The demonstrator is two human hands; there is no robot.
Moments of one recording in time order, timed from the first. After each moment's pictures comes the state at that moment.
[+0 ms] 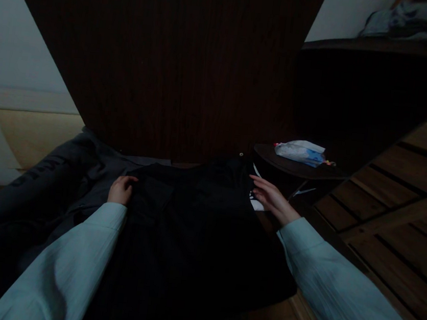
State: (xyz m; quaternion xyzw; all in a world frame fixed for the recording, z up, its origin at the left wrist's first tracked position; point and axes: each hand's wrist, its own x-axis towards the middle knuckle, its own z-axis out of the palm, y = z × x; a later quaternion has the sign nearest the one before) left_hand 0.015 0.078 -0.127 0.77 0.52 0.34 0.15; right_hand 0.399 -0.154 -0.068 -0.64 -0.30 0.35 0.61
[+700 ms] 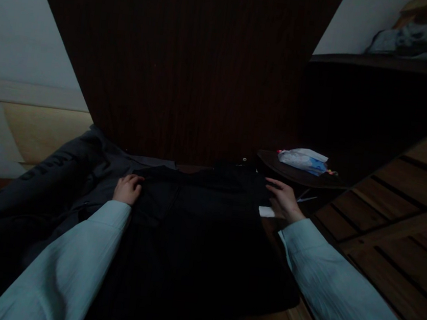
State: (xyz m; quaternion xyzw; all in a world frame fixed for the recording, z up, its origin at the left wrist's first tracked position) left_hand 0.019 0.070 -0.122 0.81 0.52 0.24 0.07; right_hand 0.424 -0.149 -0.068 -0.69 -0.24 0.25 0.63
